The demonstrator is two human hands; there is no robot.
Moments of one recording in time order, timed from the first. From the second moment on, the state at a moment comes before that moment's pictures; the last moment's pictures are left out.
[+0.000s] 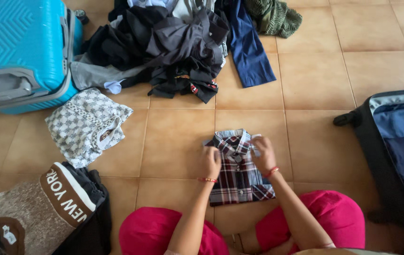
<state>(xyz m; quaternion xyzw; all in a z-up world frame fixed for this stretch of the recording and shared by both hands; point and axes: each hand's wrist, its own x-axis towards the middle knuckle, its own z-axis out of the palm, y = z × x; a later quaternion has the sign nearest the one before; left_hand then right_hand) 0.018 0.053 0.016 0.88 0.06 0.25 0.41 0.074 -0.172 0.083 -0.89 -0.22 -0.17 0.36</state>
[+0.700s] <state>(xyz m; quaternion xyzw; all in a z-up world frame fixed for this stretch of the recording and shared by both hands) -0.005 0.008 0.047 0.93 0.07 0.16 0.33 0.066 -0.128 0.041 -0.93 -0.17 -0.16 0.30</state>
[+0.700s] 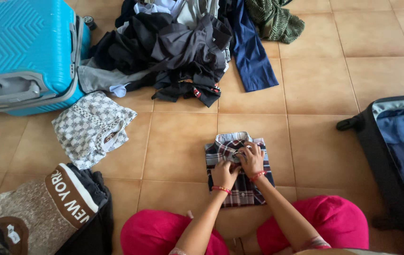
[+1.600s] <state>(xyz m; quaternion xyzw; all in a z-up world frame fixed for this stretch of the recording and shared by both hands) 0.005 0.021 0.027 0.97 0.03 0.06 0.25 0.004 -0.138 0.059 -0.95 -0.29 -0.07 0.13</state>
